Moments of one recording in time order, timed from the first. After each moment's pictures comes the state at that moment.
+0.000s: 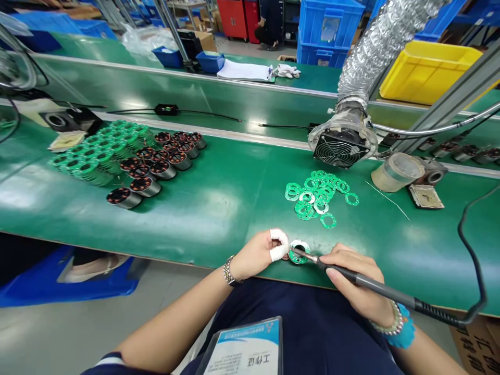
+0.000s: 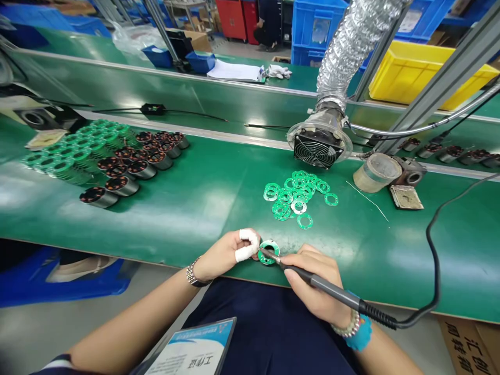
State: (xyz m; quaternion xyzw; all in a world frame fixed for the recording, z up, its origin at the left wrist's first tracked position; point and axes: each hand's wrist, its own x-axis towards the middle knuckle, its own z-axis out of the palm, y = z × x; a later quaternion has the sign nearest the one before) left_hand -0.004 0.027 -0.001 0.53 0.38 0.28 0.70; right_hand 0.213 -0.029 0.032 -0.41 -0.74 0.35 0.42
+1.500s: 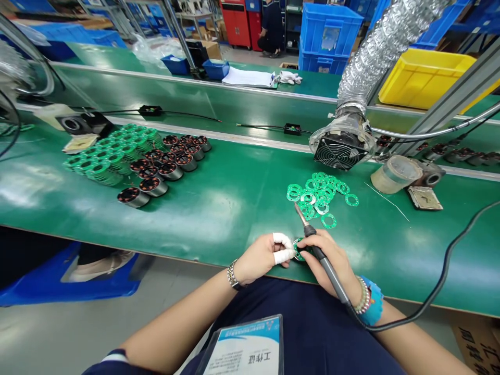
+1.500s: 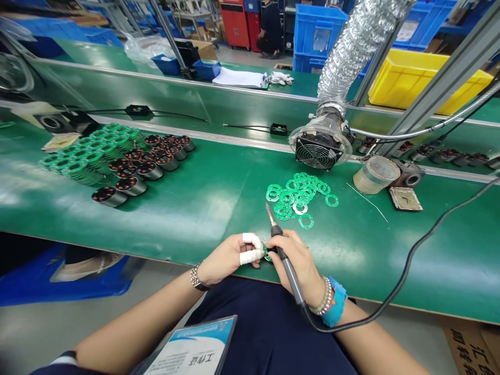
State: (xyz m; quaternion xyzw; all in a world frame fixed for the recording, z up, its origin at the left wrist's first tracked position) left_hand 0.003 0.015 0.001 0.46 0.41 0.27 0.73; right_hand 0.181 -0.011 0.008 -0.42 -0.77 0.27 0.39
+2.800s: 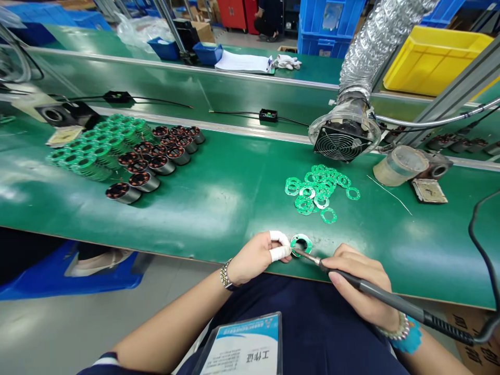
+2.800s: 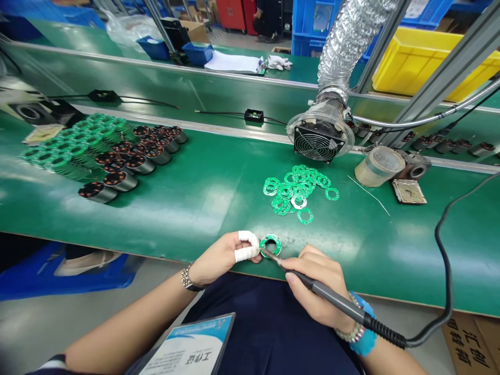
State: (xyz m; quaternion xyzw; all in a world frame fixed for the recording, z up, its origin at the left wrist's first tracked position) left_hand -0.002 0.014 0.001 0.46 0.44 0.25 0.73; right_hand 0.211 -0.035 0.041 -0.40 -0.75 0.32 0.42
